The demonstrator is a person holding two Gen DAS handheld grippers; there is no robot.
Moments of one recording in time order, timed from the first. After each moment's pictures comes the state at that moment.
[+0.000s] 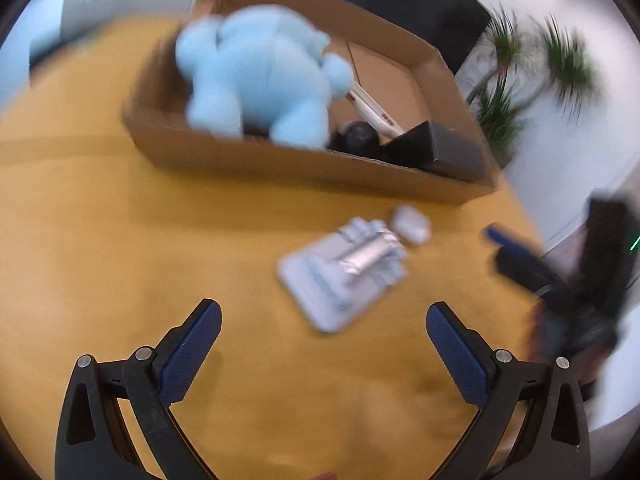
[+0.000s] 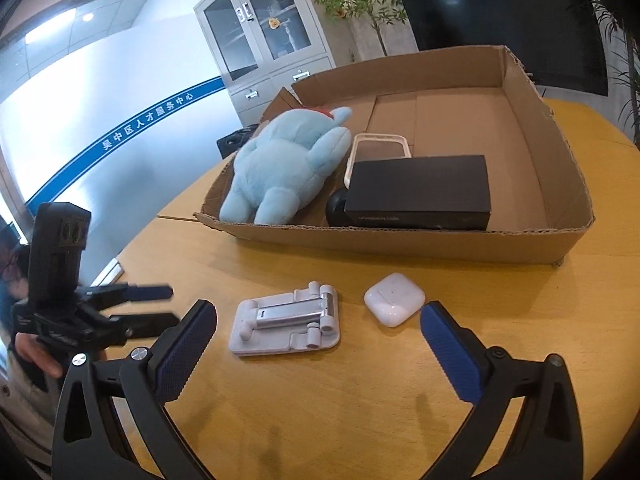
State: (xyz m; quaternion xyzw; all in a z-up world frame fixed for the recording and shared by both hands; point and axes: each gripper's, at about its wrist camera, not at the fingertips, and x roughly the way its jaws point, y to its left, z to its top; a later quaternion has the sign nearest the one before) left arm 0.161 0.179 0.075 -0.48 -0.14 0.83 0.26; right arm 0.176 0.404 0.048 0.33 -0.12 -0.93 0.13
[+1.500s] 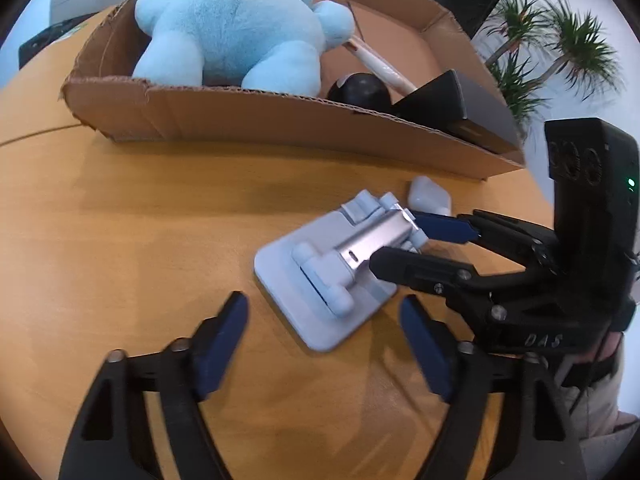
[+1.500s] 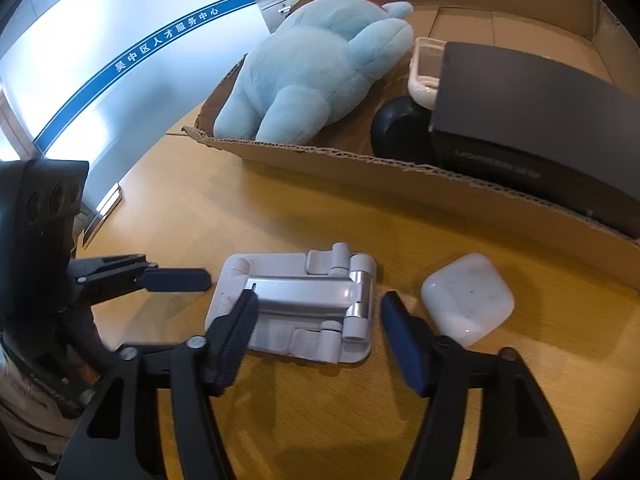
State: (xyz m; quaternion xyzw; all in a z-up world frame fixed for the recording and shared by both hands) left arm 0.141 0.233 0.045 -0.52 -0.06 0.82 0.24; right arm 0.105 0.373 -0.004 0.45 -0.06 -0.86 0.21
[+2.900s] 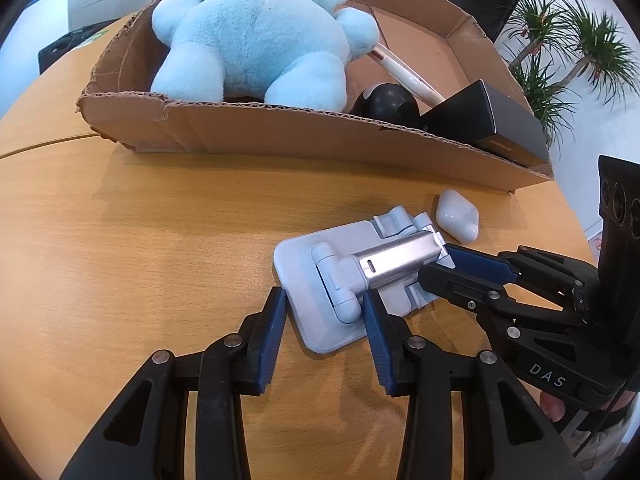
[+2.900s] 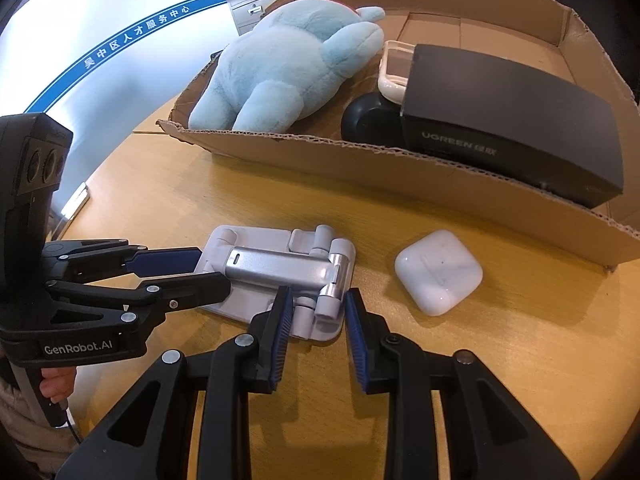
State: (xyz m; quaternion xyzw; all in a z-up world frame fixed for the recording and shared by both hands) left arm 0.136 0.234 0.044 -0.51 -0.05 0.84 0.19; right arm 0.124 0.372 0.003 0.45 -0.03 -0.88 0.14
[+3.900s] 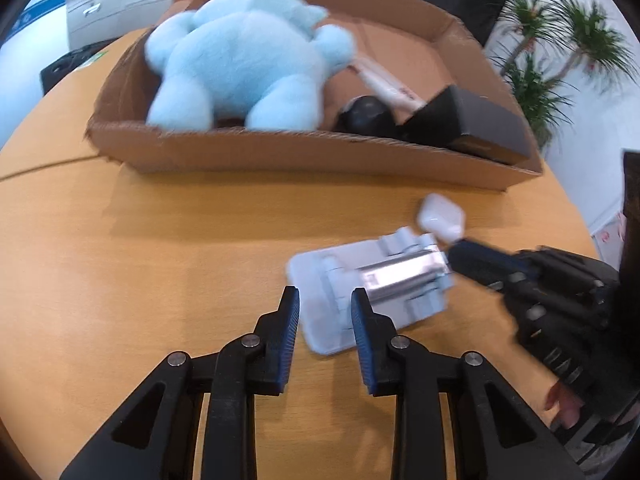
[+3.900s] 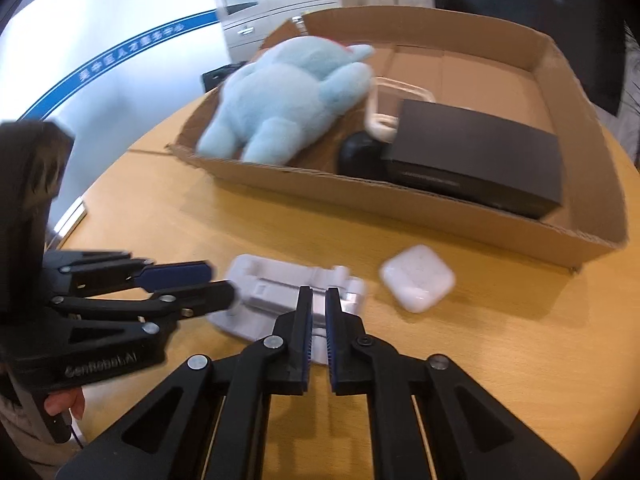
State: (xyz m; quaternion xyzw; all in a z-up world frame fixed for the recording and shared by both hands) left arm 0.145 0.232 0.061 -0.49 -0.04 0.85 0.19; right arm 0.144 0.373 0.027 0.42 -0.03 -0.90 0.09
